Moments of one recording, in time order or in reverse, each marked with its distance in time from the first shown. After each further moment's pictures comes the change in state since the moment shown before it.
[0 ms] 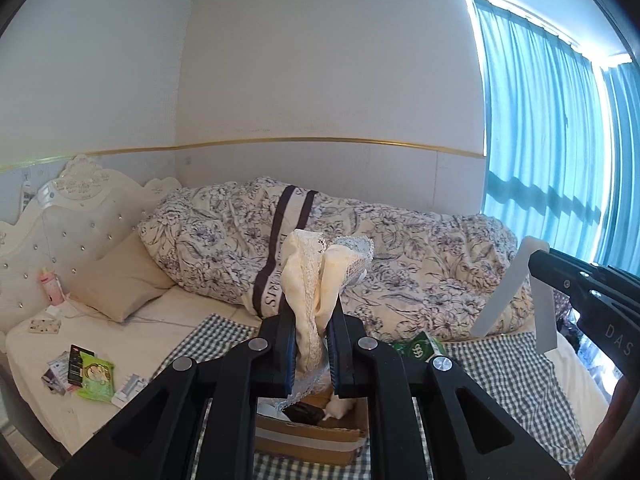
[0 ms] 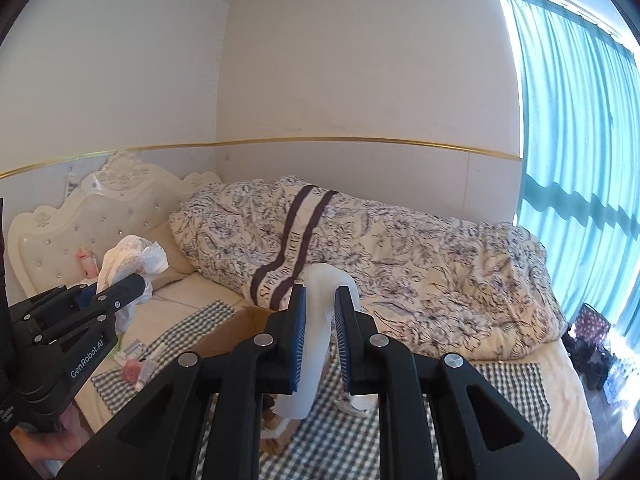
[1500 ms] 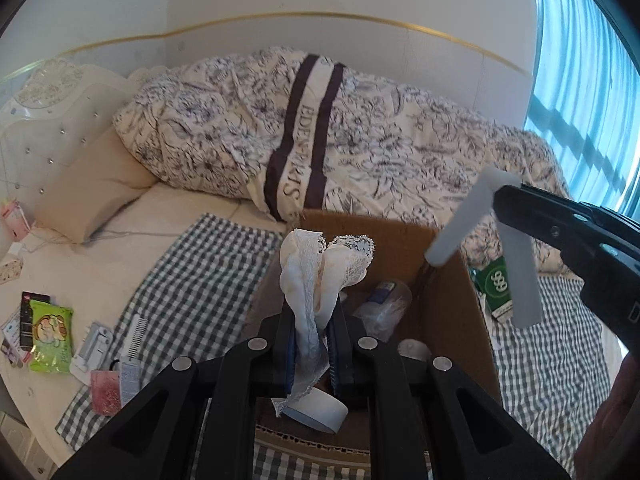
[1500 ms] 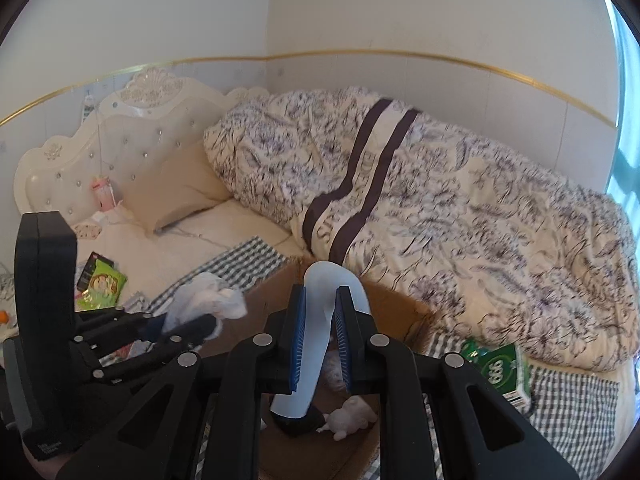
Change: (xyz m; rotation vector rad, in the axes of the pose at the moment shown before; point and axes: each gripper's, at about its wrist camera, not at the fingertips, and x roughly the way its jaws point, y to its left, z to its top) left arm 0.230 0.077 -0.095 -0.037 0.421 -0.029; right arm 0.246 0.074 -0.056 -0.090 0.285 0.196
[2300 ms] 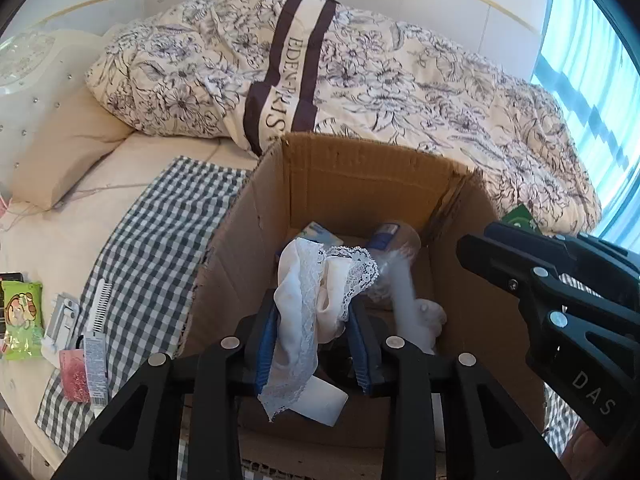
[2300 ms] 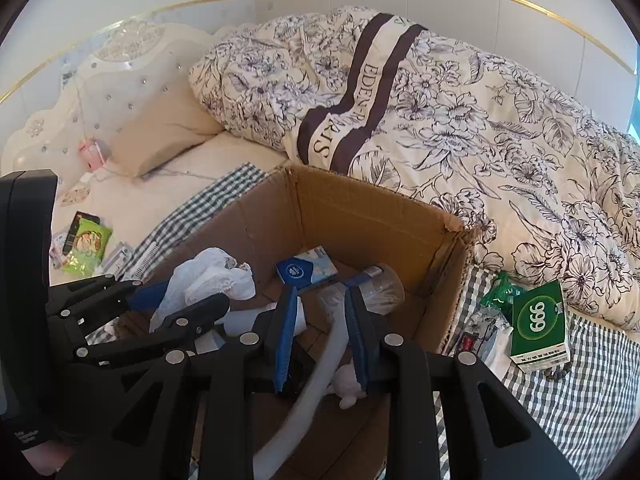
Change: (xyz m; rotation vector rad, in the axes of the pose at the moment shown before) left arm 0.056 -0.006 -0.019 0.006 0.162 -0.011; right arm 0.068 -0.022 -0.045 0.059 0.214 0.031
